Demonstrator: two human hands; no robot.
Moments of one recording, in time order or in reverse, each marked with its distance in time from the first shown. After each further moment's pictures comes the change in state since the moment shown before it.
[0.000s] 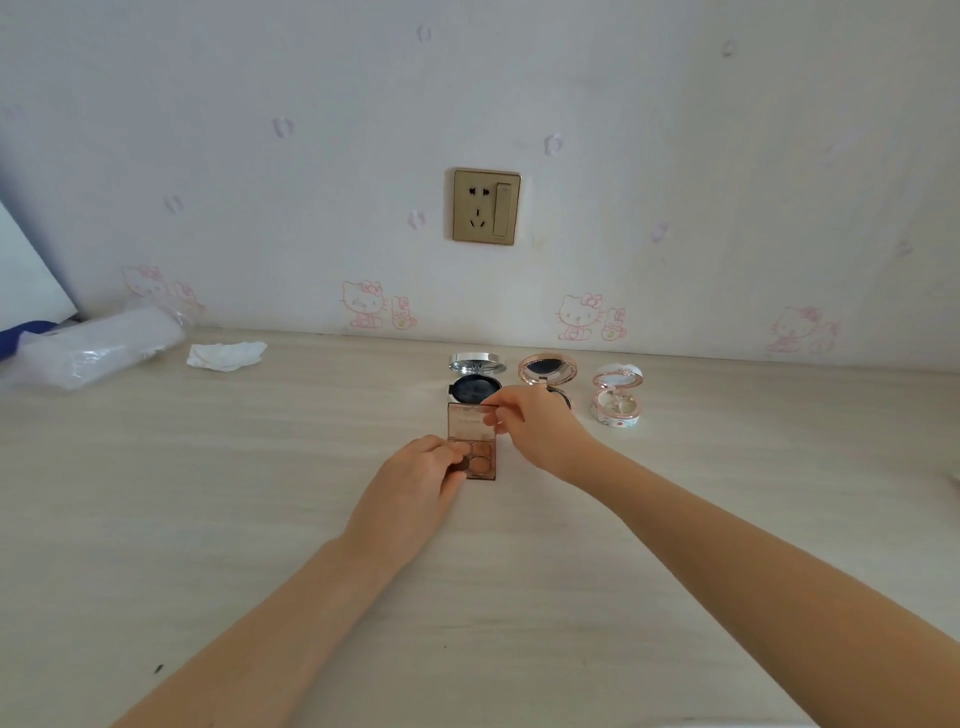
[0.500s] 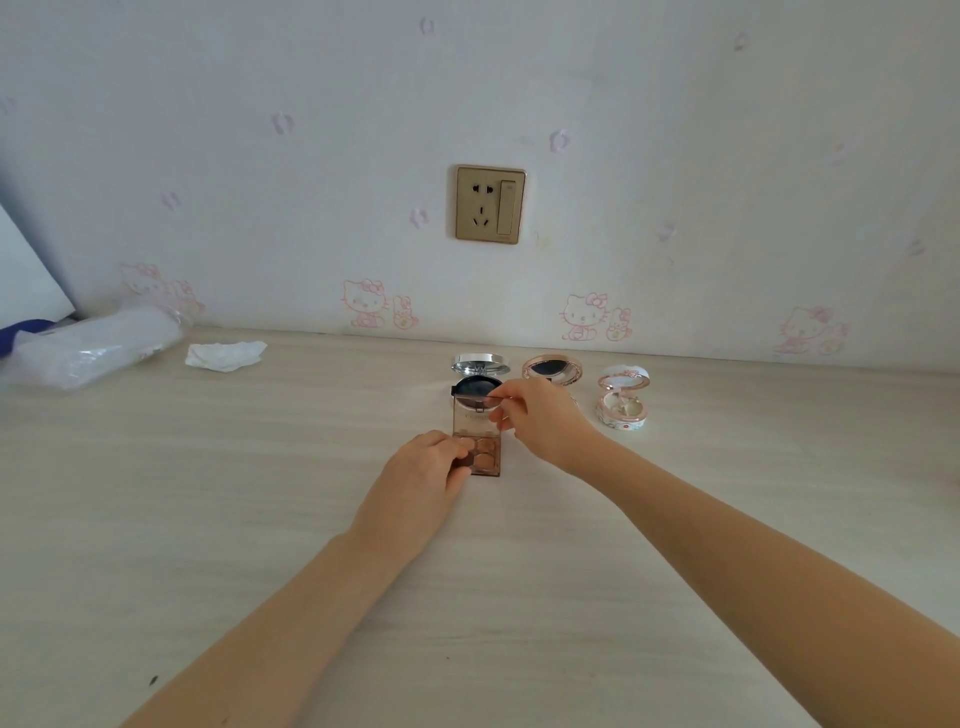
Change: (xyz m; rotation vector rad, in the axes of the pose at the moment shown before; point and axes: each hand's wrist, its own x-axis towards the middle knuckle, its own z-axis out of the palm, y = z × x) left_hand 0.011 -0.003 0.006 -0.031 -0.003 -0.048; right_hand 0.017 0.006 0.001 0.004 0.012 0.028
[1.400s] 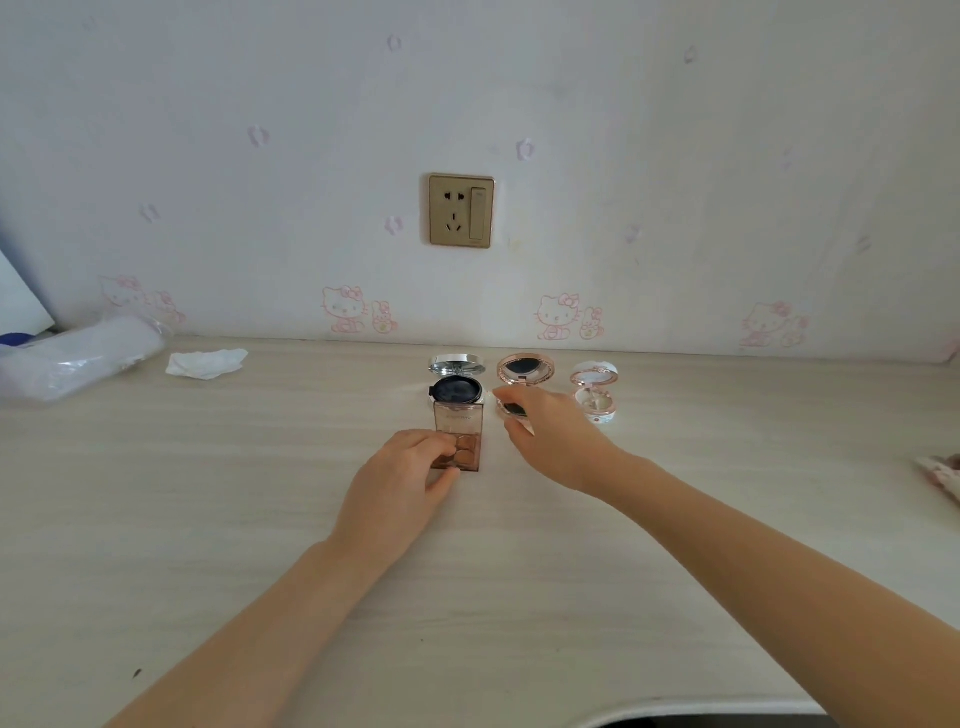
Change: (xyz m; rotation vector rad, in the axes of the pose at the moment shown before) left_hand -0.009 0.014 -0.004 0.038 0.061 0.012; right_hand -0.044 0.015 -0.029 -0.299 0.025 -0.154
